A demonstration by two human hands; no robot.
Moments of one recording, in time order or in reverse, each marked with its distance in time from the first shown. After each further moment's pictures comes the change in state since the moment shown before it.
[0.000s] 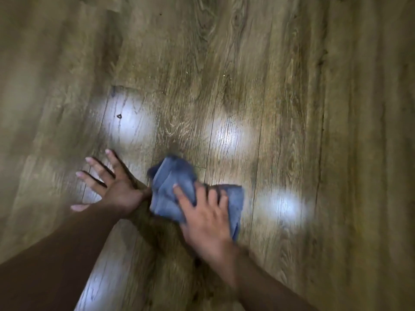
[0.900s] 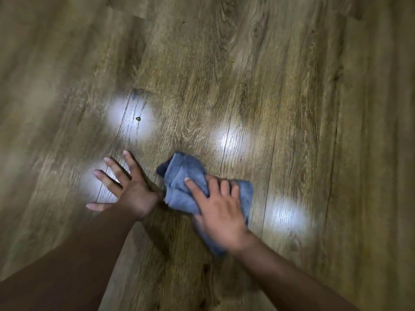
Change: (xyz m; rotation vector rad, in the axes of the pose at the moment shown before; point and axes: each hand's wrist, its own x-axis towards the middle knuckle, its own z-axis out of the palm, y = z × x) left_hand 0.001 -0.002 -0.001 -0.046 -0.031 -0.012; right_hand 0.033 0.014 -0.009 -0.024 -0.034 -0.190
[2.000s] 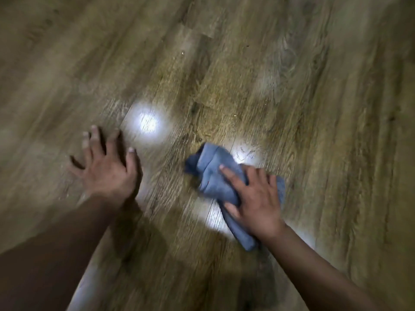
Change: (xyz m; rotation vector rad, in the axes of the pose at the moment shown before) left_hand 0.082 -0.100 -0.086 -0.013 0.785 0.140; right_hand 0.088 -0.005 -0.003 -0.039 0.085 -0.058
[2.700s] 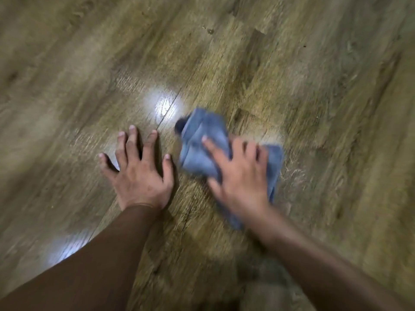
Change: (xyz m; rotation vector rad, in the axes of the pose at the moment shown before) left_hand 0.009 -0.013 0.023 0.055 0.100 0.031; right_hand 0.108 -0.090 0.006 0.054 0.027 -0.067
